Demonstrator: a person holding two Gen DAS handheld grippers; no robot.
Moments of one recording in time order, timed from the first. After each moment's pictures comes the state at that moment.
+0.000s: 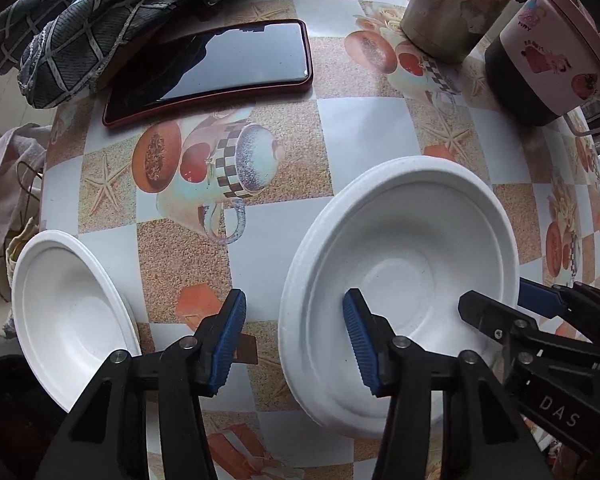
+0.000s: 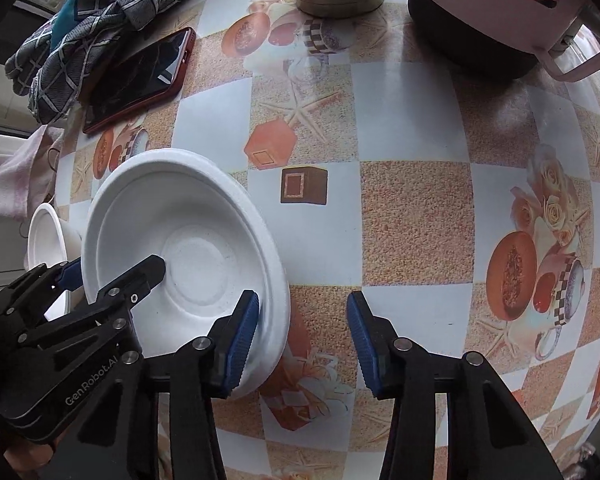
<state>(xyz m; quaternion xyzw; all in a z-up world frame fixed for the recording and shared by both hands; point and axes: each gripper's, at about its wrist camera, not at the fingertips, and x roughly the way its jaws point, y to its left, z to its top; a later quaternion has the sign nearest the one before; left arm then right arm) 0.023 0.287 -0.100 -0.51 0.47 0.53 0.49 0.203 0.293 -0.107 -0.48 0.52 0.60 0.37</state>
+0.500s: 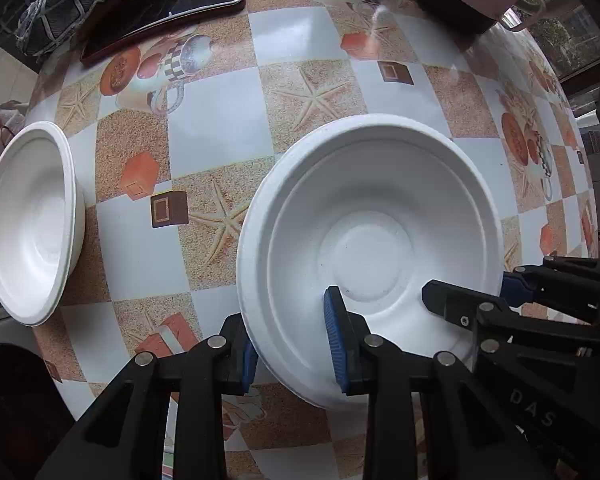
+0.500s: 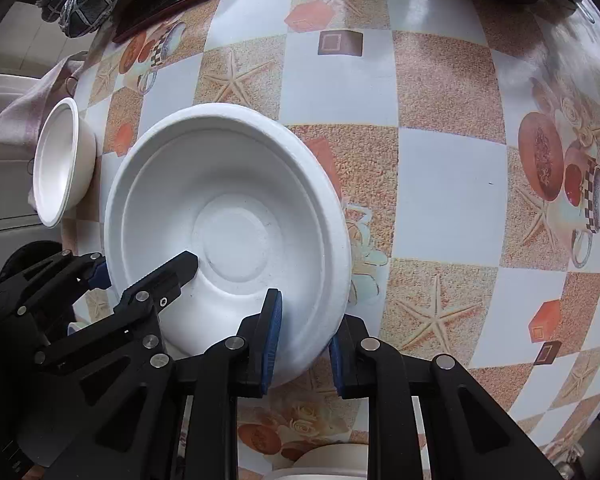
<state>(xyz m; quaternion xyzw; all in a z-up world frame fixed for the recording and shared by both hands) 0.060 0.194 -0.101 -0.51 0.49 0.48 0.51 0.192 0.216 -0.117 -0.54 0.52 0.59 0.32</state>
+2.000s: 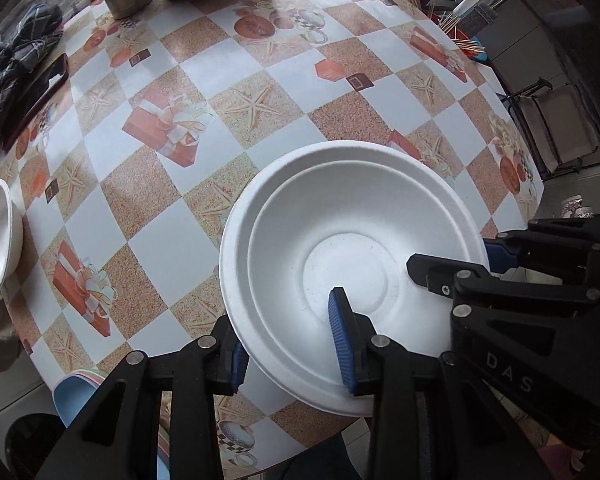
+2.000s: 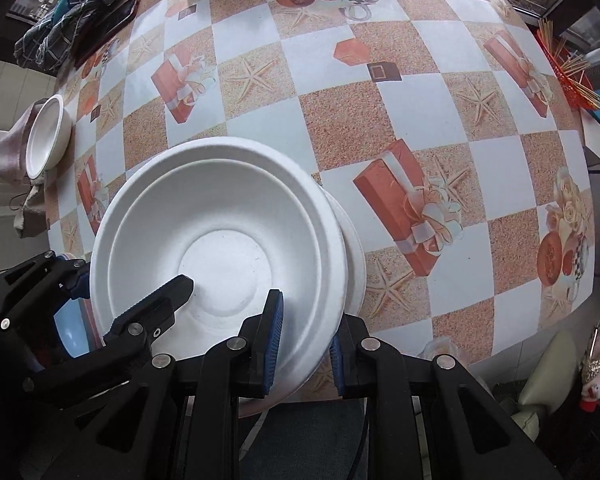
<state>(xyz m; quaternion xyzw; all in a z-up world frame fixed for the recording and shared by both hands) 0.196 0.074 -0.039 -0.41 0.56 0.34 0.63 0.307 0.060 -0.063 -0.46 0.57 0.50 0.45</state>
